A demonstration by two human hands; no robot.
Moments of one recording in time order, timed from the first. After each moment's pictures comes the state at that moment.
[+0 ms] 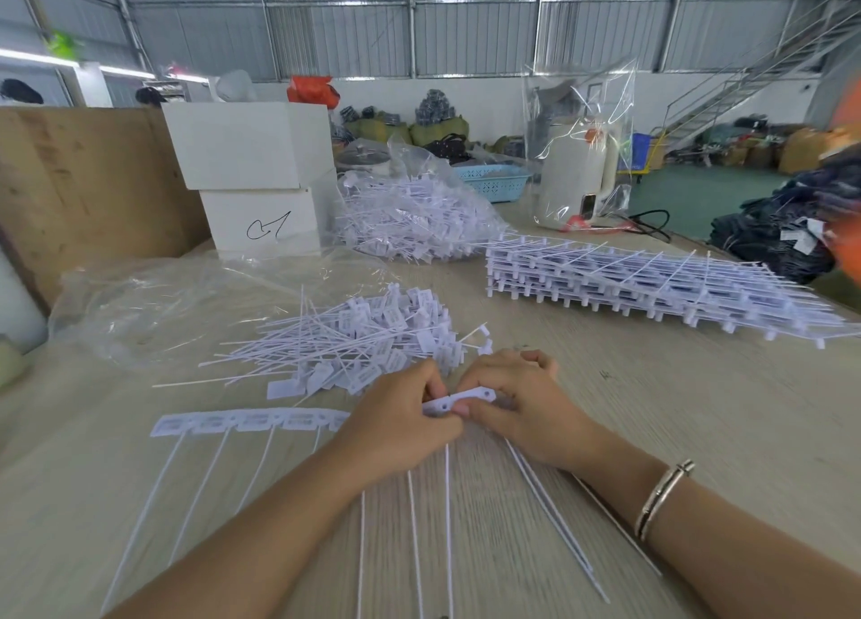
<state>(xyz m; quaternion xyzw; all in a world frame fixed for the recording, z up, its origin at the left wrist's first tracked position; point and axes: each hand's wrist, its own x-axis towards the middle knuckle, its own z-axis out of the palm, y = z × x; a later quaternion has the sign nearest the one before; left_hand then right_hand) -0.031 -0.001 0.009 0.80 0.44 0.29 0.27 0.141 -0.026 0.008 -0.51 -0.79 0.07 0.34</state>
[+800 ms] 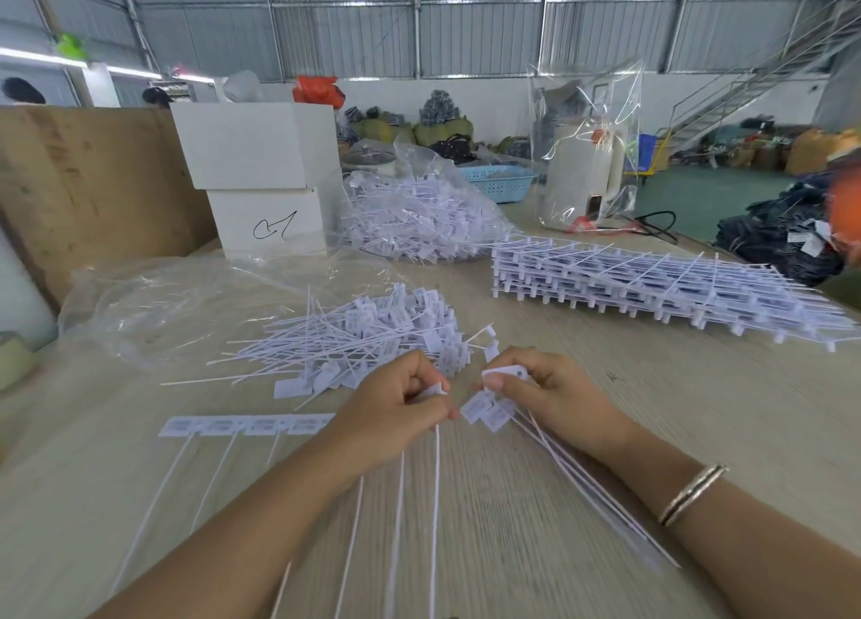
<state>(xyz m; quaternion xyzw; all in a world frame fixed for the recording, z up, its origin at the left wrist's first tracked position) -0.045 -0.005 0.019 0.75 0.41 0.34 0.39 0.155 -0.024 0.019 -0.44 -0.74 0.26 0.45</state>
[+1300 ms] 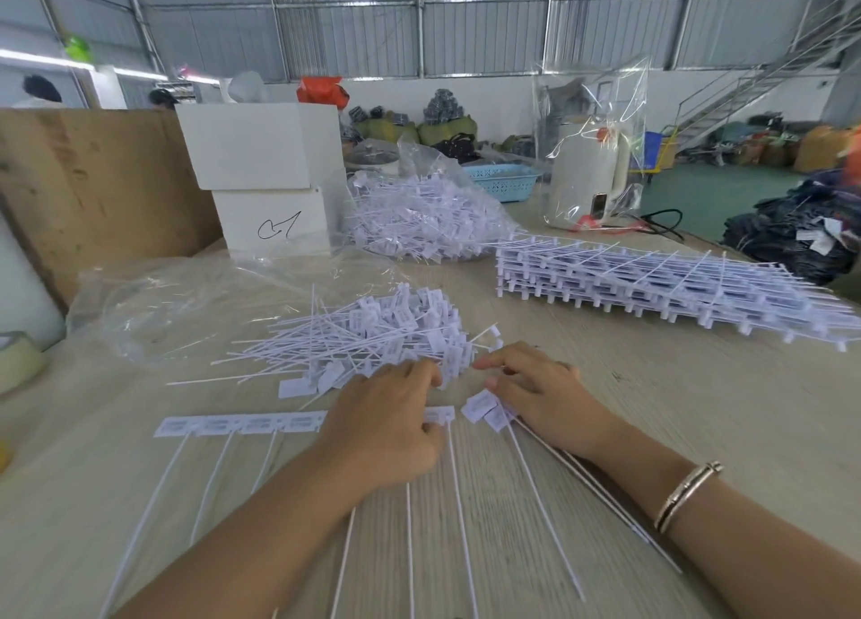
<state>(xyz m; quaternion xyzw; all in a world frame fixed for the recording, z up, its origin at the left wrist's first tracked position) -0.049 -0.007 0.019 0.87 0.46 0.19 0.02 0.152 -0.014 0.006 -0.60 -0.72 0.15 0.31</state>
